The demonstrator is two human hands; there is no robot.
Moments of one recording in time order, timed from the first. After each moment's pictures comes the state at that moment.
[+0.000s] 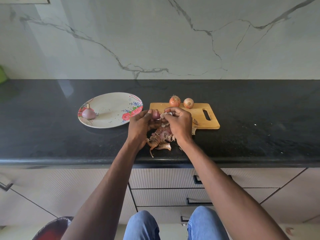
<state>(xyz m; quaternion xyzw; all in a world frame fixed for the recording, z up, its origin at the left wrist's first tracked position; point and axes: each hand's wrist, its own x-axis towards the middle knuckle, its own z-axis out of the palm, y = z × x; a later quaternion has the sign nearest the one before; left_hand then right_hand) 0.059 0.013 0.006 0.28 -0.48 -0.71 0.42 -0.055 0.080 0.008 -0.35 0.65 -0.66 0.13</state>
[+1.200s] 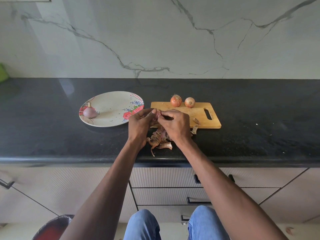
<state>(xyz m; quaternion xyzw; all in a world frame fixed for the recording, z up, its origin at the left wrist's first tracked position) 0.061 0.010 0.001 0.28 -0.52 -0.67 0.45 -0.049 0.079 0.001 -0.51 0.64 -0.58 -0.02</state>
